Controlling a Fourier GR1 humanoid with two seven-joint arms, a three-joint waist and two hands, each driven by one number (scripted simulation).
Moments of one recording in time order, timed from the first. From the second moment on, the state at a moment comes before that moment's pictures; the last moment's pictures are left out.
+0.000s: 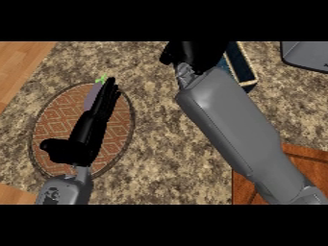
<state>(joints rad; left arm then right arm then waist) -0.17 0.01 -0.16 -1.61 0.01 0.06 0.04 -1.10 -0.01 0.27 -1.16 1.21 -0.18 1.15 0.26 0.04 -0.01</state>
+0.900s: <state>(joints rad) -0.16 0.02 -0.12 -1.58 0.00 0.09 0.04 -1.34 -0.01 0.20 -0.81 1.26 -0.22 1.24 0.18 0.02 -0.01</state>
